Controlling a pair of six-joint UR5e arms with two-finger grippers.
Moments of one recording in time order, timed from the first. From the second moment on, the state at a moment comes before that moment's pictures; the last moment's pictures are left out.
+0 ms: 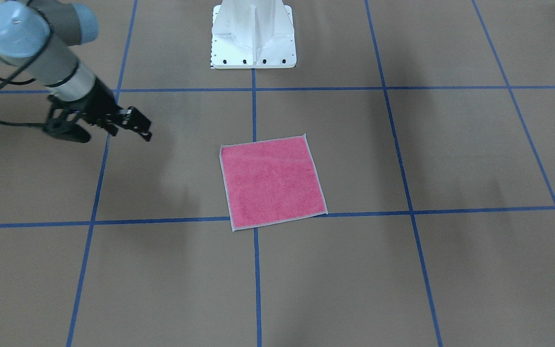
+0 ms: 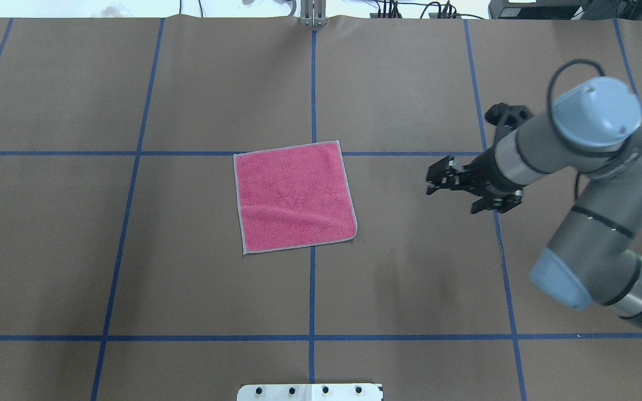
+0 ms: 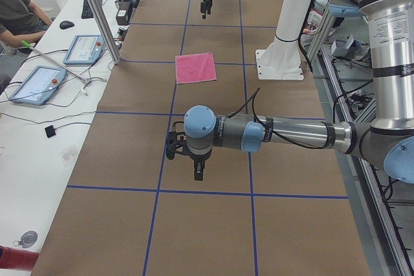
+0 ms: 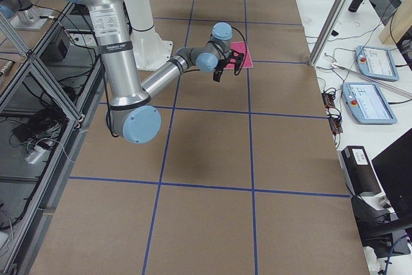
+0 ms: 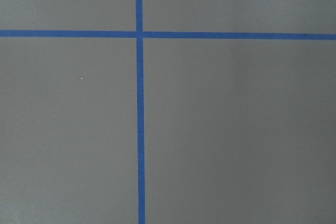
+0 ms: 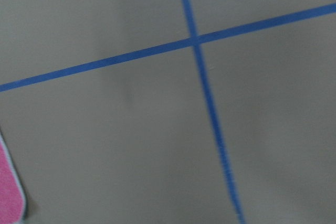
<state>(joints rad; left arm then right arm) -1.53 -1.37 -1.84 -1.63 -2.46 -0.12 0.69 -1.28 1.91 -1.31 2.09 1.52</state>
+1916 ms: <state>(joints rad) -1.32 -1.45 -1.83 -1.95 -2.45 -0.64 0.46 -0.98 1.62 -1.34 1.81 1.82</state>
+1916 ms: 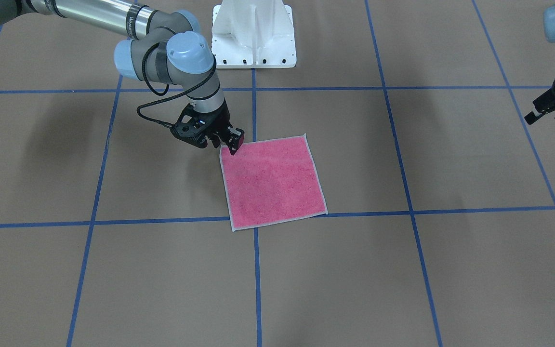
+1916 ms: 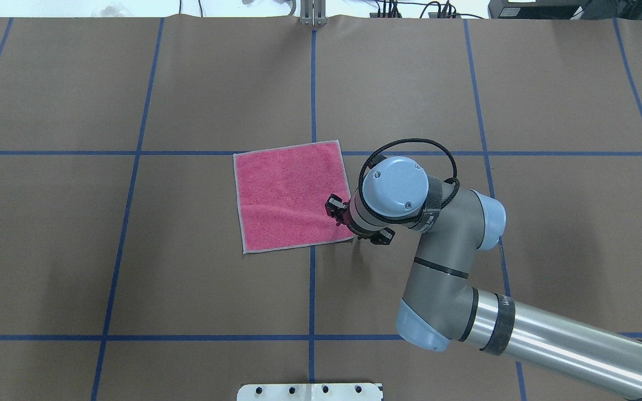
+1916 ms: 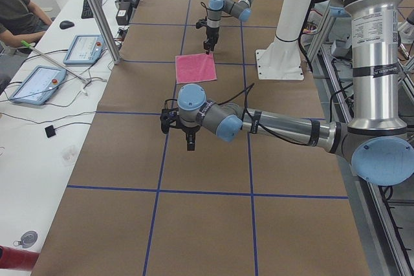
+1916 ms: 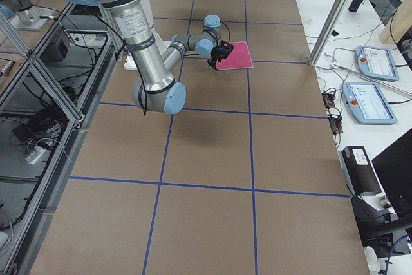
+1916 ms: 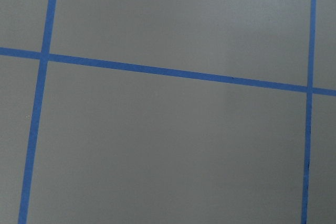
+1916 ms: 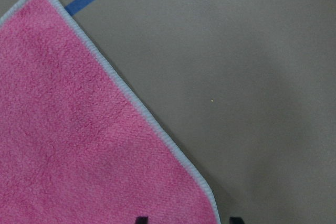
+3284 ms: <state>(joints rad) -1.32 -1.45 -1.83 -1.95 -2.45 -0.65 0.45 -0.99 1.62 -1.34 1.80 1.82</state>
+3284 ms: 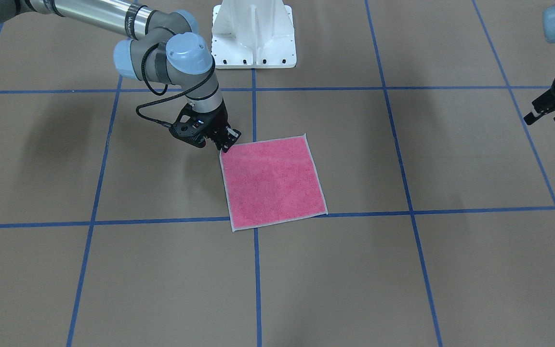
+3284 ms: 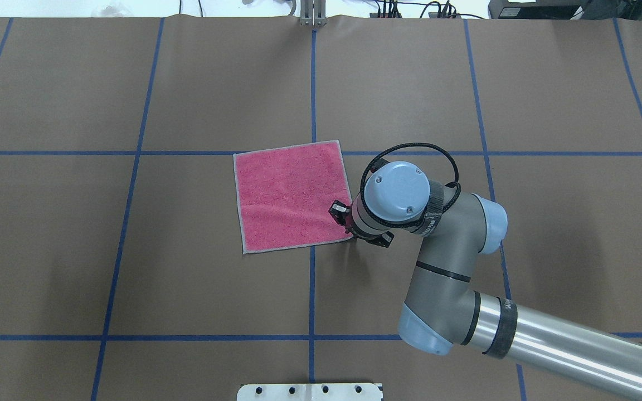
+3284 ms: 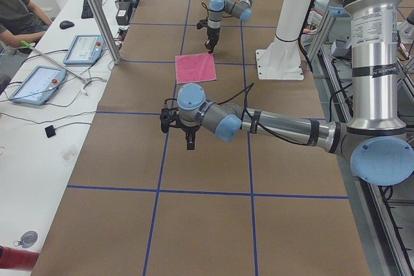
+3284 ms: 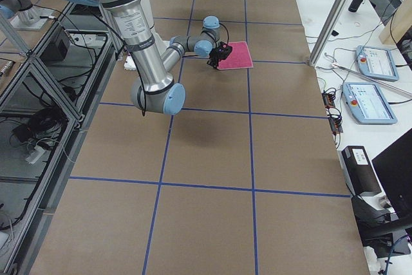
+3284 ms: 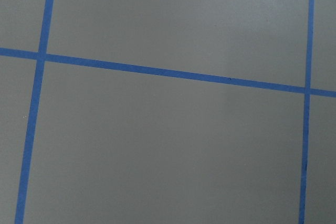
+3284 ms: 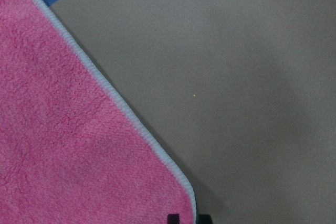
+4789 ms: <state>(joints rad) -1.03 -1.69 -1.83 -1.95 -2.28 -1.15 0.45 -1.08 1.75 -1.34 1.79 1.82</state>
